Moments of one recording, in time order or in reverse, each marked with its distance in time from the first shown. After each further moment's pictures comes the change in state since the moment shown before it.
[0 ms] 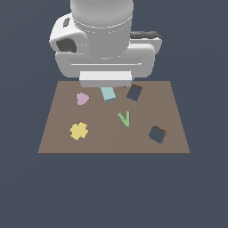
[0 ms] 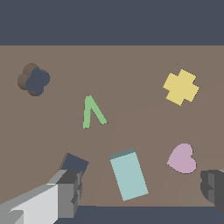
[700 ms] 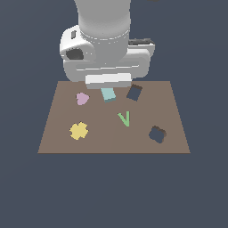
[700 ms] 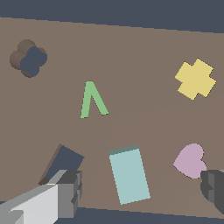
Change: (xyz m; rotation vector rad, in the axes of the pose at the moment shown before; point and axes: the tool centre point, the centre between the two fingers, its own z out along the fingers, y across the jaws) arm -0.016 0.000 0.026 -0.002 0.008 -0.074
